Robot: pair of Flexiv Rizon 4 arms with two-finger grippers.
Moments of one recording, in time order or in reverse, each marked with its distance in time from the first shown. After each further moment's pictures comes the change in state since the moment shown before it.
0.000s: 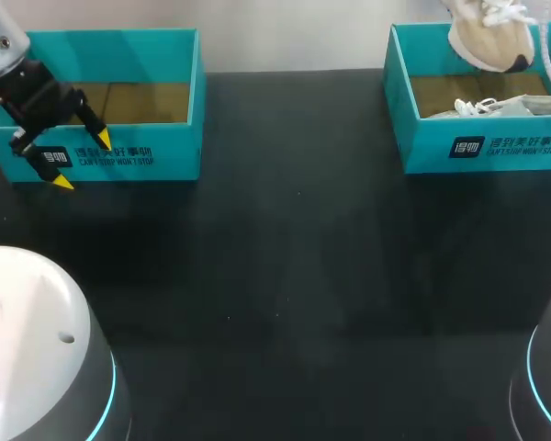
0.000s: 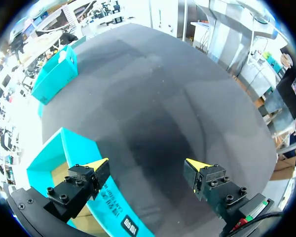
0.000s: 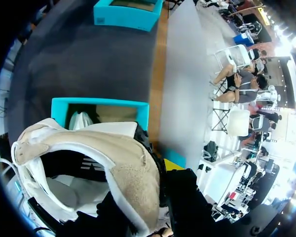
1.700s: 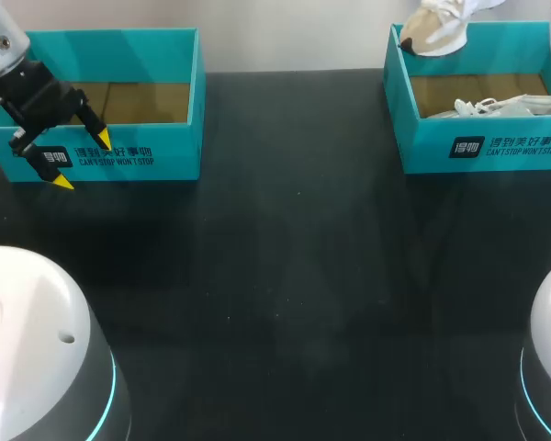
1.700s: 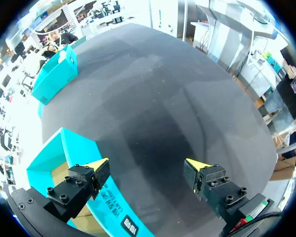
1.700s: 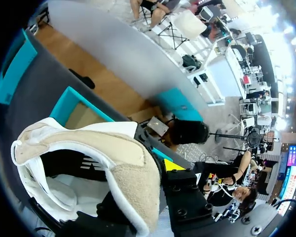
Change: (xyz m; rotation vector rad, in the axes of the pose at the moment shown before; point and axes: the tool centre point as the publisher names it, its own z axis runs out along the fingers) left arm 0.000 0.000 0.000 0.000 0.000 0.000; right arm 0.008 -0.106 0.043 0.363 -0.031 0.941
